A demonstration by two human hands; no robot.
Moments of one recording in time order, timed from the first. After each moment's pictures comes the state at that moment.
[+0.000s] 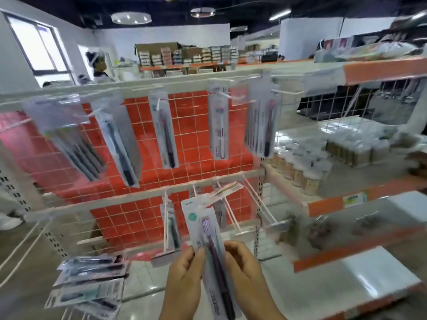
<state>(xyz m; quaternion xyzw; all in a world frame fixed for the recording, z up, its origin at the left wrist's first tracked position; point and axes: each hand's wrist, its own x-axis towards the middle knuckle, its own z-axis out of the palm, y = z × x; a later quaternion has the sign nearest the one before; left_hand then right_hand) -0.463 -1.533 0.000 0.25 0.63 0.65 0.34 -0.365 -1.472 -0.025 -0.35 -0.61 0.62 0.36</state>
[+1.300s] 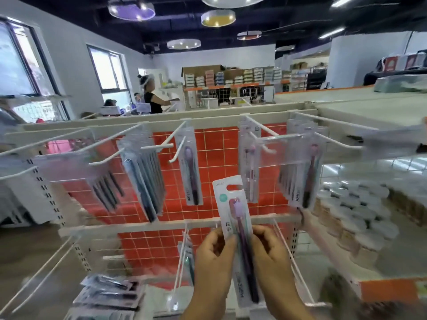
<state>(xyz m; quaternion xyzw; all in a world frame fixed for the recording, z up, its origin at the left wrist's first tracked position) -0.476 -1.412 0.076 0.23 0.61 0.71 0.26 -0.408 -1.344 0.059 -0.29 -0.61 0.61 0.41</state>
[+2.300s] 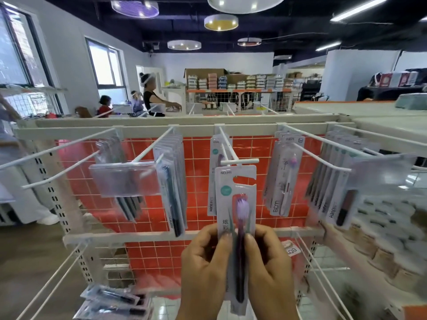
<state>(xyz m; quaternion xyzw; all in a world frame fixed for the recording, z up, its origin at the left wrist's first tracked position) -0.566 -1.471 0.113 0.34 0.53 0.76 0.15 -0.499 -1.414 0.096 -0.21 -0.63 0.54 0.51</state>
